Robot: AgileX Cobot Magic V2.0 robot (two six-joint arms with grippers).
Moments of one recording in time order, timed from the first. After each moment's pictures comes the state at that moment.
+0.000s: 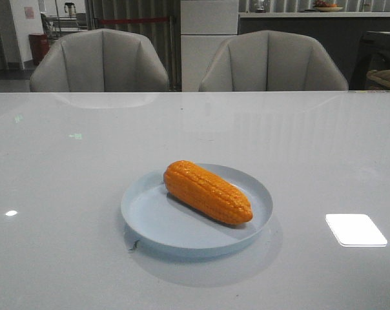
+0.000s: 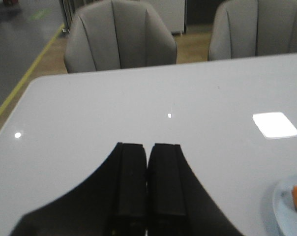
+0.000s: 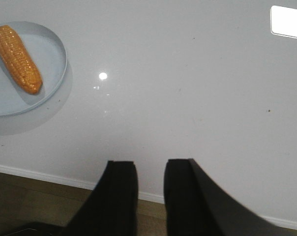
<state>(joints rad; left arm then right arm) -0.09 0.49 -0.56 -0.02 0.31 0.09 0.02 0.52 -0.75 0.09 1.01 -0.13</state>
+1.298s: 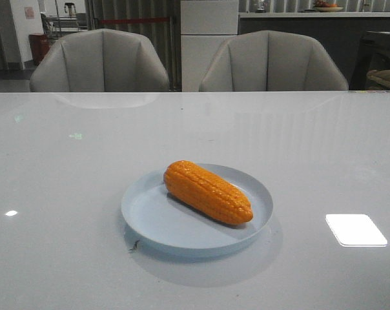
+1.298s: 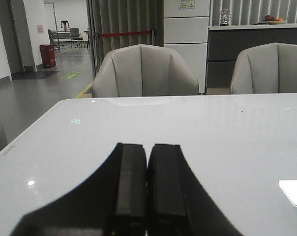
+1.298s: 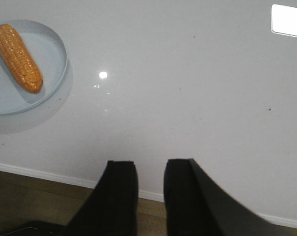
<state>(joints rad) -0.04 0.00 0.01 -0.05 0.05 0.11 0.02 0.52 -0.75 0.09 1.01 -0.12</state>
